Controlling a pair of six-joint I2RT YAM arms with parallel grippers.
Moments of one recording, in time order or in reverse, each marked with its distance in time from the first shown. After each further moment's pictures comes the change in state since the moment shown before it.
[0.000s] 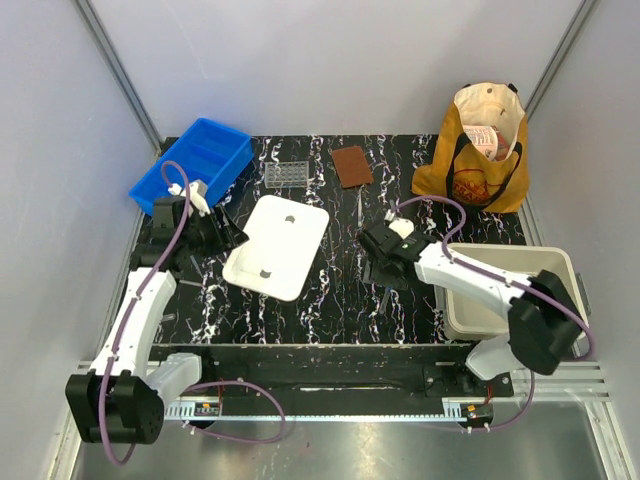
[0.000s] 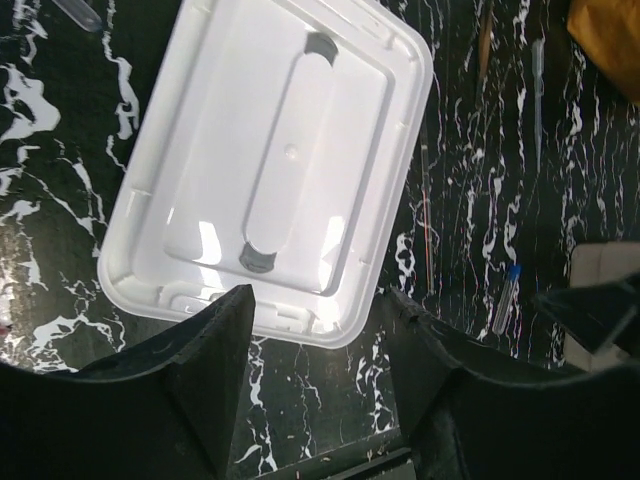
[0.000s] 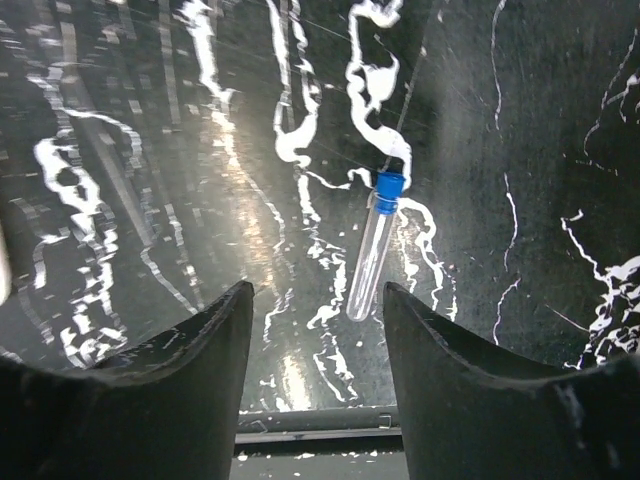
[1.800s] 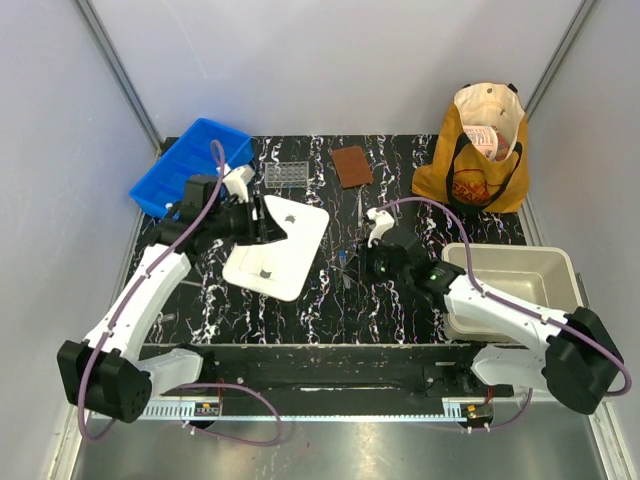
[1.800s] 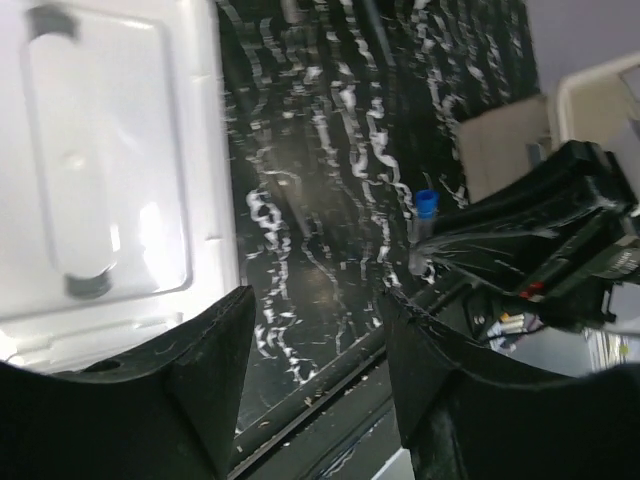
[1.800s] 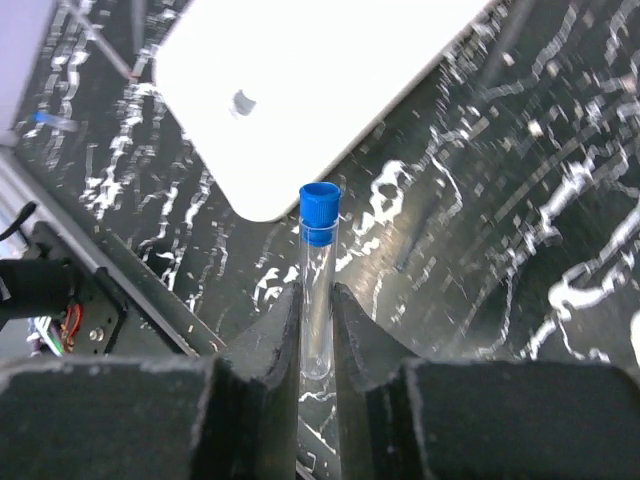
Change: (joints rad) left arm -0.242 0.108 0.151 -0.039 0.154 0.014; right arm 0.003 -0.216 -0.278 0.664 -0.387 -0.359
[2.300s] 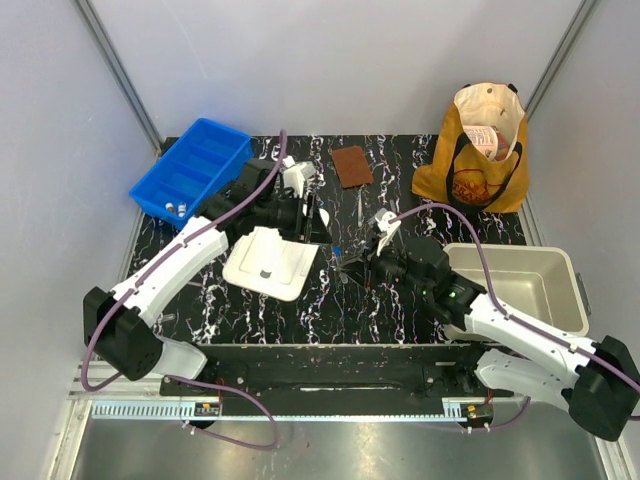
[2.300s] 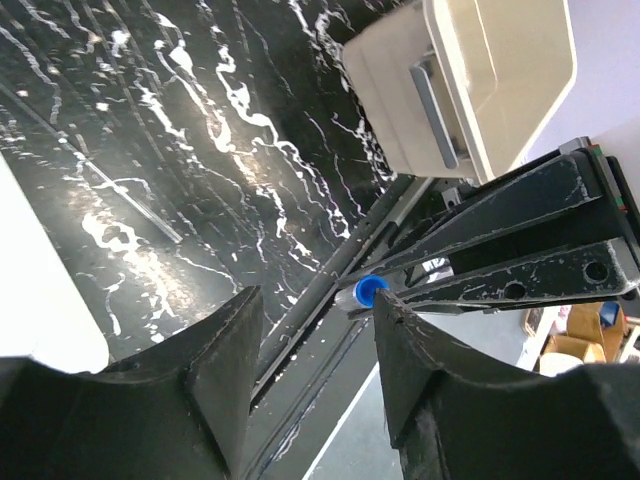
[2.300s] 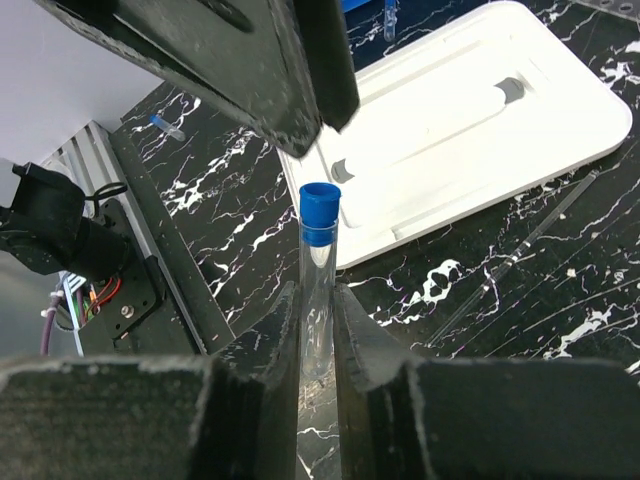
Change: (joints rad) left arm -0.297 0.238 0.242 -0.003 0.099 -0.037; right arm 0.019 -0.200 -0.109 0.267 -0.155 -0.220
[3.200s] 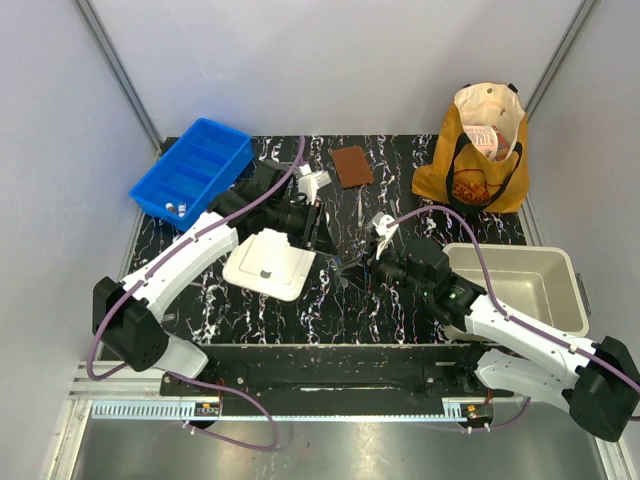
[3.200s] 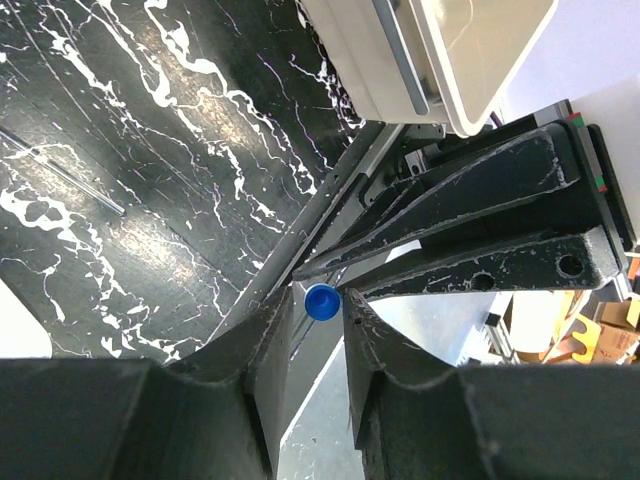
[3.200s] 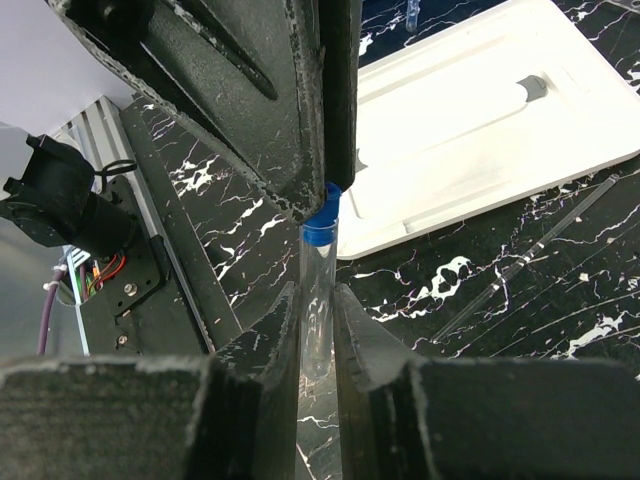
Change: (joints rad) left arm -0.066 0.073 0.062 -0.086 0.082 0.020; right arm 0.002 -0.019 -0.020 0.005 -0.058 -0.046
